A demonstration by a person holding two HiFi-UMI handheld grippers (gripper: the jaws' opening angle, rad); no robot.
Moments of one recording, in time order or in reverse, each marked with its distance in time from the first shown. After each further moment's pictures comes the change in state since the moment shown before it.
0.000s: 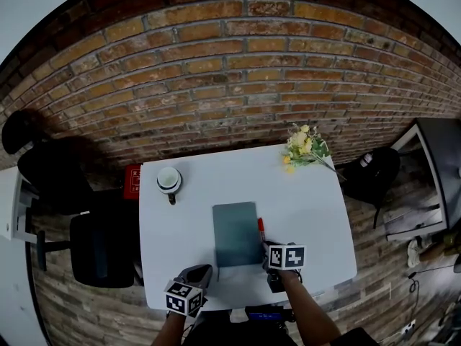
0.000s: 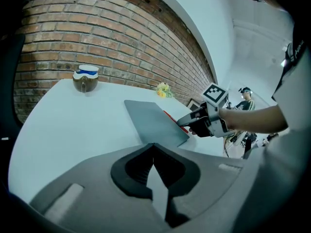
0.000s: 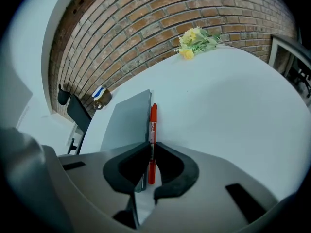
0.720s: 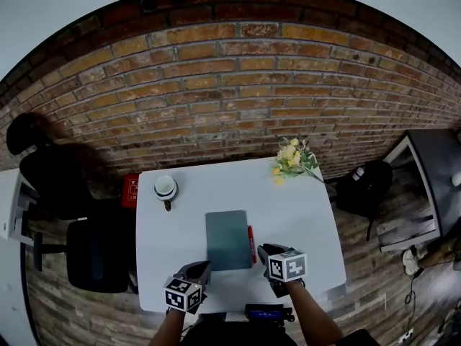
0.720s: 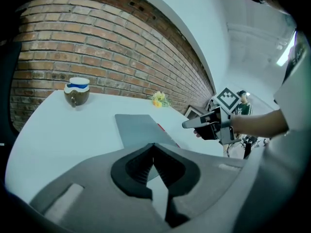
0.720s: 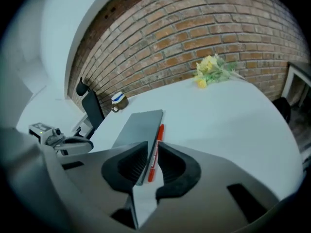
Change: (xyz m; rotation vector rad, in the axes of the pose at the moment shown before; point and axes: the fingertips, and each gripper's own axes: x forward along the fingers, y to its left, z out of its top) left arm 0.010 -0.024 0.039 0.027 -0.087 -0.007; right arm -0.053 0.010 0.028 -0.240 -0.128 0.069
